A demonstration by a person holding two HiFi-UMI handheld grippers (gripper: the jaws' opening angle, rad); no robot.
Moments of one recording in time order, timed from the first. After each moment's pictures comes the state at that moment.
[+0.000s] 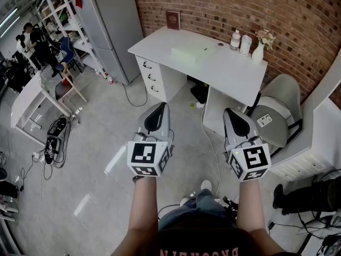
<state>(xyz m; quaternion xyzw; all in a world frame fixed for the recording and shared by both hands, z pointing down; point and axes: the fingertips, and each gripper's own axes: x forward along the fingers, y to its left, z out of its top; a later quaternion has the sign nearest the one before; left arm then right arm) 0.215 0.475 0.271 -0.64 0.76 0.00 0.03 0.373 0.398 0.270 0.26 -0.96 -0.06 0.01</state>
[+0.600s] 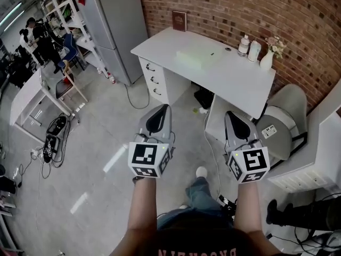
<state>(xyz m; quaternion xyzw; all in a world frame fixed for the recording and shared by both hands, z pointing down) 0.175 0.418 0.290 -0.64 0.77 0.00 0.03 0.330 0.335 0.291 0.25 -0.97 -0.06 0.01</state>
